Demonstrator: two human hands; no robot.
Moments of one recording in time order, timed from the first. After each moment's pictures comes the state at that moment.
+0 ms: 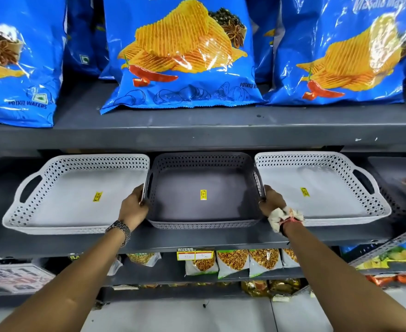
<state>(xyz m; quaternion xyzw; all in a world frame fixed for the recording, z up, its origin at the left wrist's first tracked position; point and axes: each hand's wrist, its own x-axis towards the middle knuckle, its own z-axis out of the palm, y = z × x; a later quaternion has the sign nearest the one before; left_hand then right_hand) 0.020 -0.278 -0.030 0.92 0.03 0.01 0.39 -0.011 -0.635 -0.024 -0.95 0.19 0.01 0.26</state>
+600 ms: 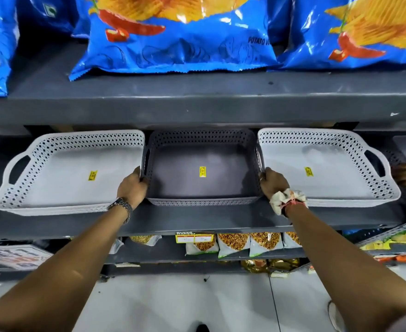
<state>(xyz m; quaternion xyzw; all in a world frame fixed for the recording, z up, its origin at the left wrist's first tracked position) 0.042 -0.285 -0.036 0.95 0.06 -0.03 0.30 0.008 -0.638 -0.041 -0.96 0.18 0.01 0.22</state>
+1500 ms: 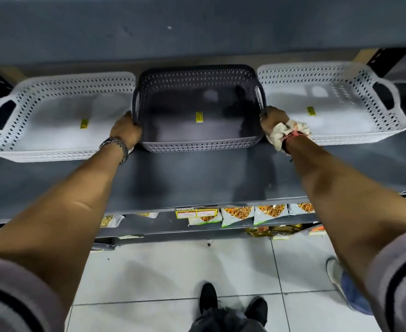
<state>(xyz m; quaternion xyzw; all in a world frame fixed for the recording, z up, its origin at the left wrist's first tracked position) 0.121 -0.296 -0.032 0.96 0.05 -0.04 0.28 0.082 -0.635 -0.032 -0.96 0.17 0.00 0.22</state>
